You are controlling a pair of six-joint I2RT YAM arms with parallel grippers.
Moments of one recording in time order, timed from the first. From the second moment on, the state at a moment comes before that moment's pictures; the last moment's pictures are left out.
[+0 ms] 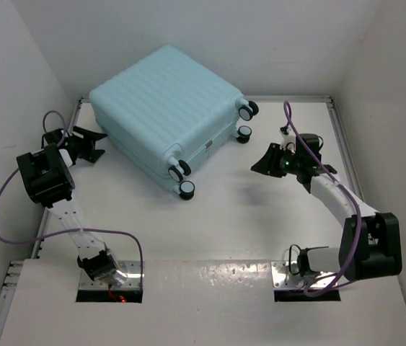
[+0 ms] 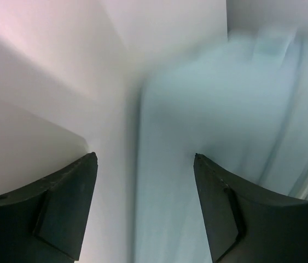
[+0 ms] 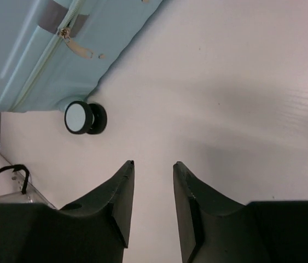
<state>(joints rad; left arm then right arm) 0.49 2.08 1.19 0.25 0.66 -0.96 0.09 1.31 0.72 -0.10 -0.55 0.38</state>
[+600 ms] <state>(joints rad) 0.54 1.32 0.88 -0.10 0.53 -0.59 0.37 1.59 0.79 0.33 -0.34 0.25</state>
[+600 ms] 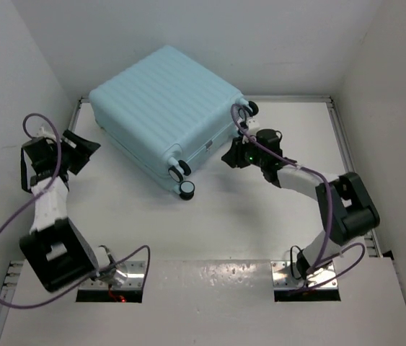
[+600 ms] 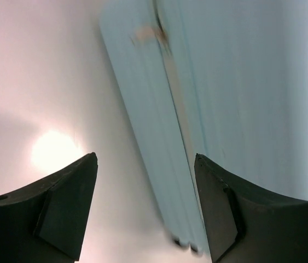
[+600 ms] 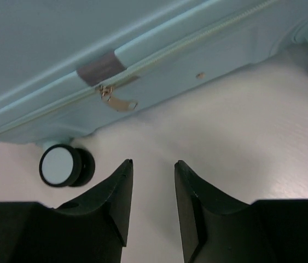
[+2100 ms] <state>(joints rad) 0.54 1.26 0.76 -0.28 0.30 -0.50 0.03 2.73 2.14 0.28 -0.43 0.66</state>
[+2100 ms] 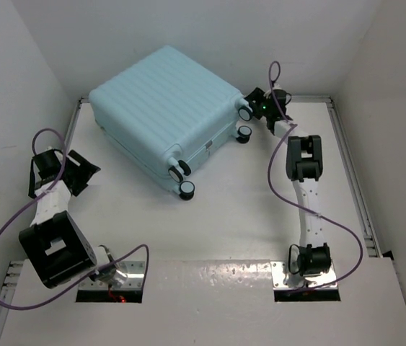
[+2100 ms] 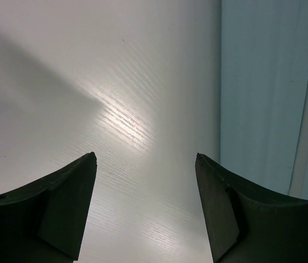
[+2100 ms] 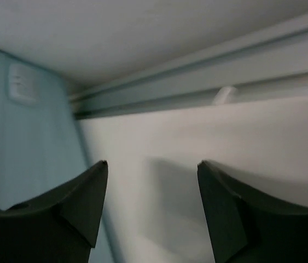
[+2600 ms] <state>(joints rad) 0.58 1.28 0.82 -0.34 0.31 -0.42 0.18 2.88 2.27 0.46 -0.38 0.99</state>
